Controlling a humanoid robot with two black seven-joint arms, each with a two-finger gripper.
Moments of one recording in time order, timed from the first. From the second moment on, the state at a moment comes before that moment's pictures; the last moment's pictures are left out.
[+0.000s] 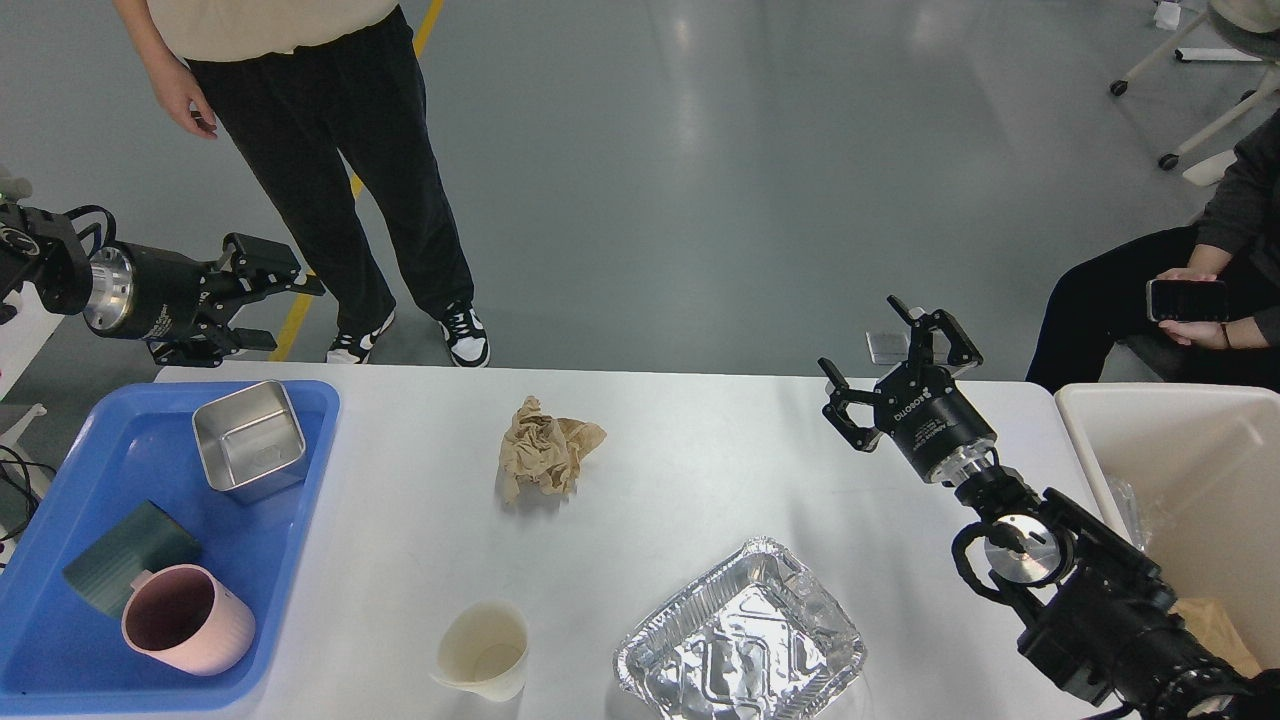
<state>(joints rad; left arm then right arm) -1.22 0.51 0.10 -0.33 0.56 -0.94 -0.18 0.53 -0.13 1.01 0.62 -0.19 0.62 0.29</state>
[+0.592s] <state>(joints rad) -0.99 0.72 -0.29 -0.94 0.30 -0.70 -0.16 0.53 -0.12 1.01 0.63 -0.19 0.62 0.29</state>
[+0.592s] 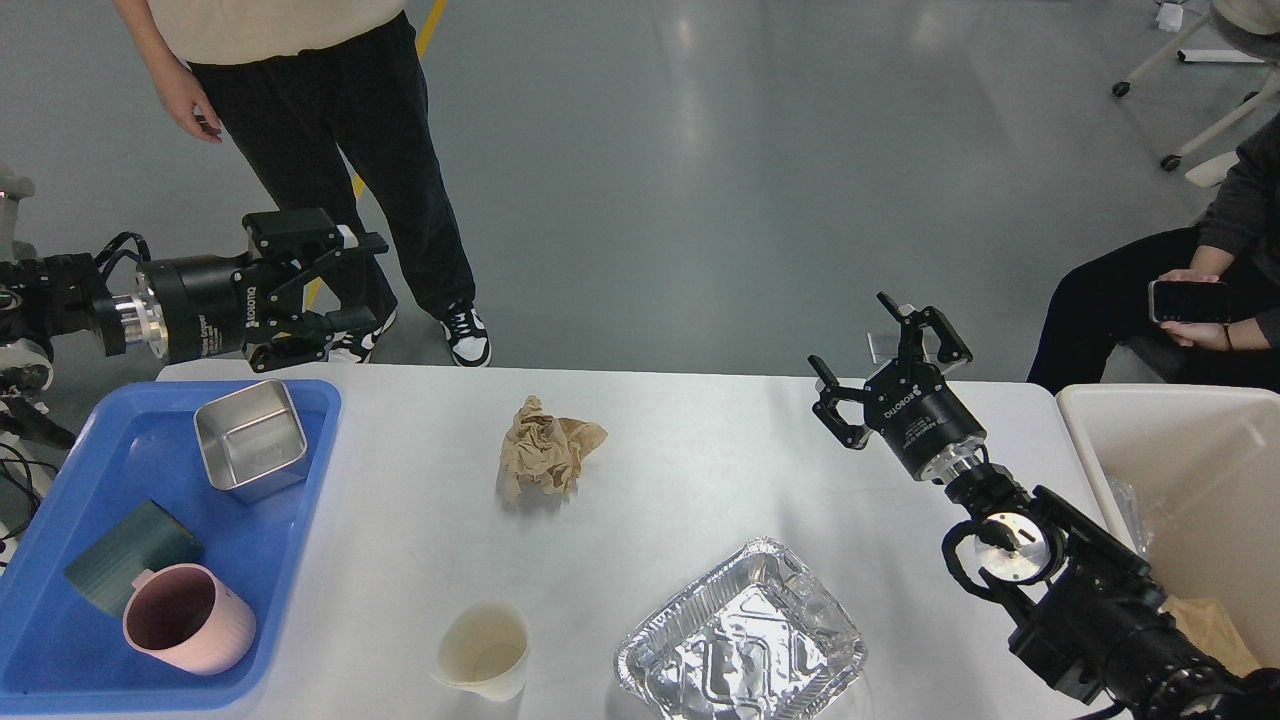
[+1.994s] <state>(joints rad) -0.74 0.09 -0.96 -0.36 0.07 -0.74 0.01 0.53 -0.24 0.97 0.66 -0.25 0.60 0.26</state>
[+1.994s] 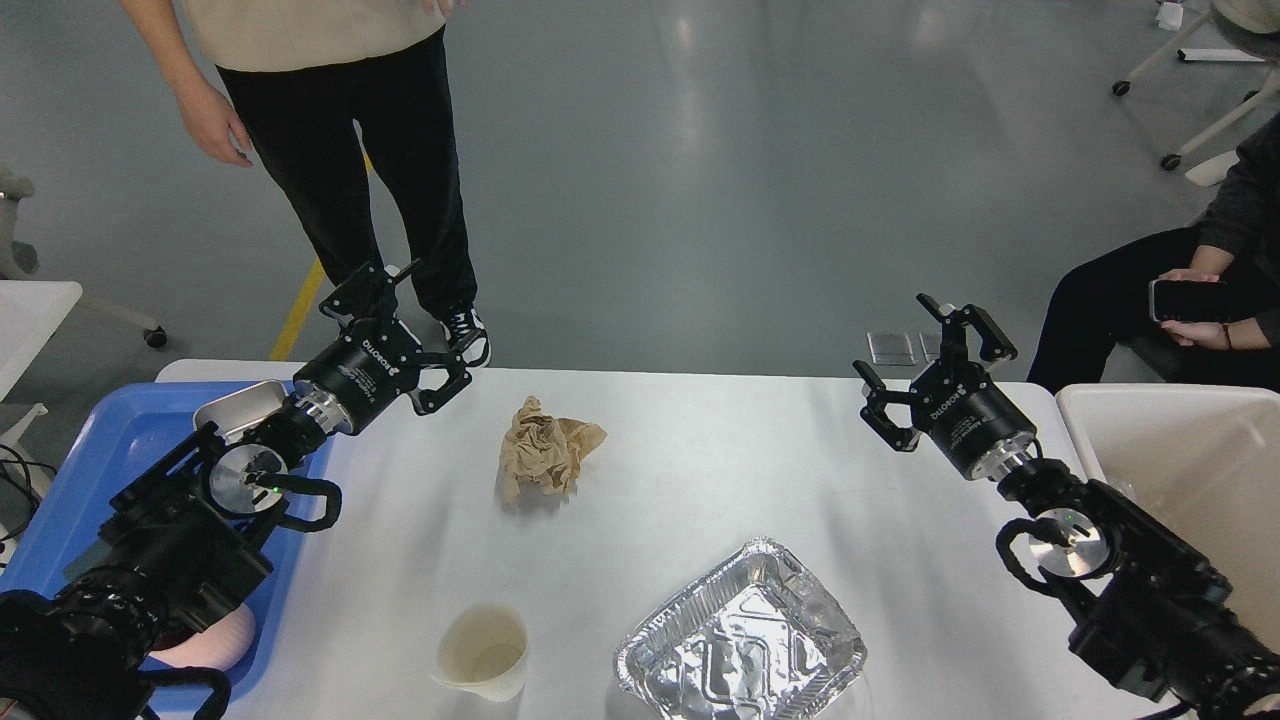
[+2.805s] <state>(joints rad) -0.68 0.01 -0.95 -0.36 0.07 -0.74 -0.03 0.65 -1.65 0.33 1.73 -0.74 0.67 0.00</state>
